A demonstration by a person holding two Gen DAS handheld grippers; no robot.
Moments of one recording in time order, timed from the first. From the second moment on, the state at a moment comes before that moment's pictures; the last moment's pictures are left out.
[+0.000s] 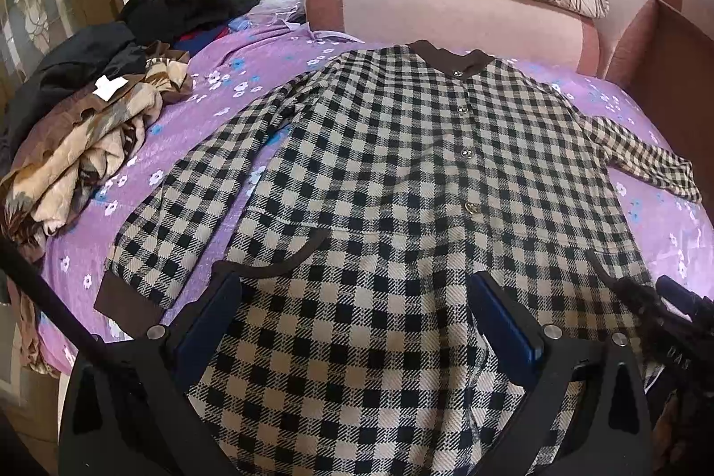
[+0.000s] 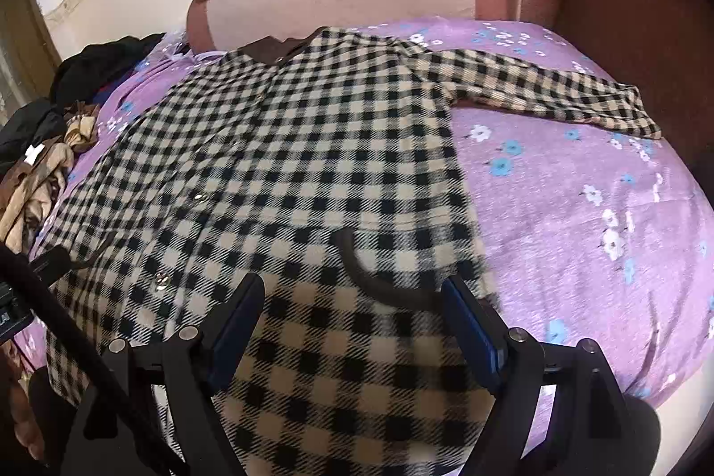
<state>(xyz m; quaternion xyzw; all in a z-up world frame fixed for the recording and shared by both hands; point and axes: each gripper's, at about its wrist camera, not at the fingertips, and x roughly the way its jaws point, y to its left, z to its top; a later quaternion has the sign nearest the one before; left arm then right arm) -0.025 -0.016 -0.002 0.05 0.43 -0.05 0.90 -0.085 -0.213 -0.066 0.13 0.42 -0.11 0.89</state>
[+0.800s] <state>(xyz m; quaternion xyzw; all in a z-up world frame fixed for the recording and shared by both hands) -0.014 -0.034 -0.015 0.07 0.45 -0.05 0.89 -0.075 -0.603 -0.101 0.44 0.28 -0.33 0.79</state>
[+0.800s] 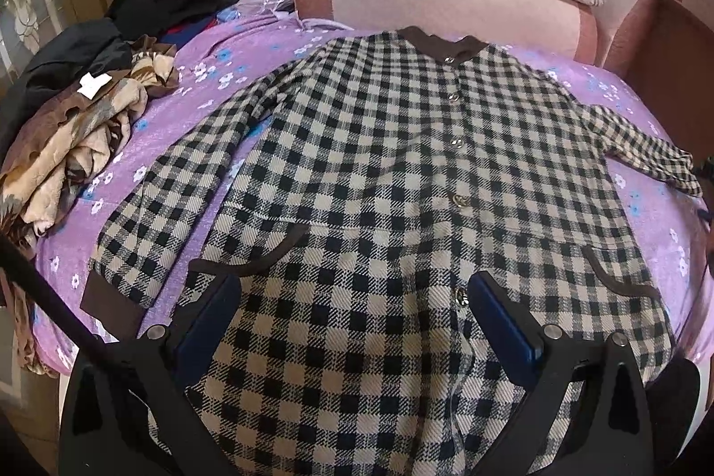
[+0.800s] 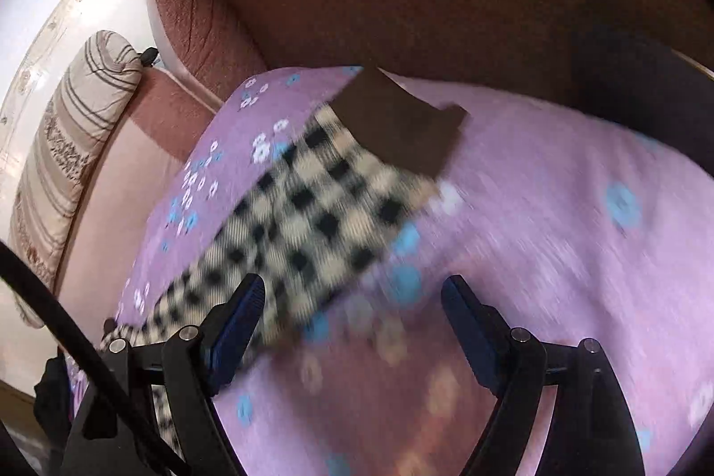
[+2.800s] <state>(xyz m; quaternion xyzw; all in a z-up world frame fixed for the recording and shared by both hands) 0.075 0.201 -0.014 -0.14 0.35 0.08 0.92 0.220 0.022 -0.095 -0.23 0.43 0.03 0.87</state>
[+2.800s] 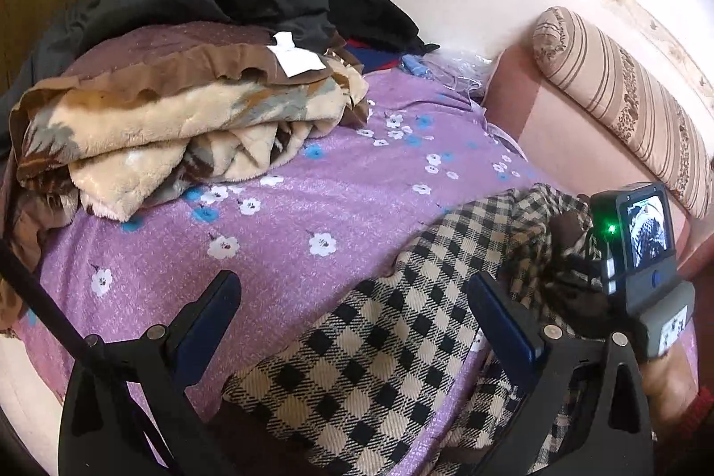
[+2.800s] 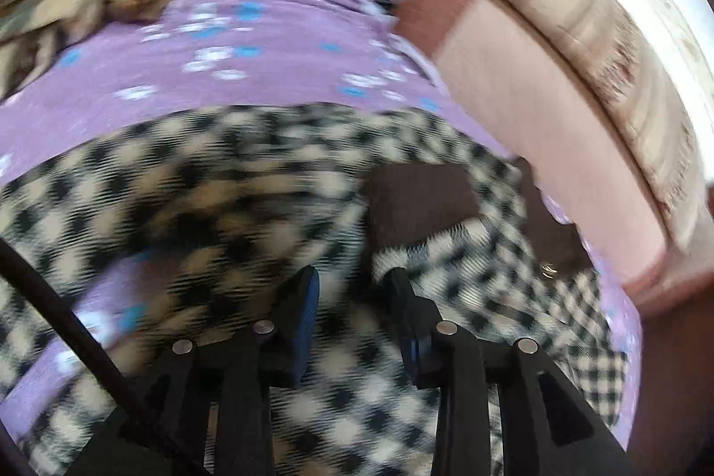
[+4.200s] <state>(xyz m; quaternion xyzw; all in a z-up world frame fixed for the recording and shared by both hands) 0.310 -0.015 -0.074 -0.02 0.50 -0.05 0.86 0.160 -0.321 -0.094 0.15 0.45 -0.08 0.88</state>
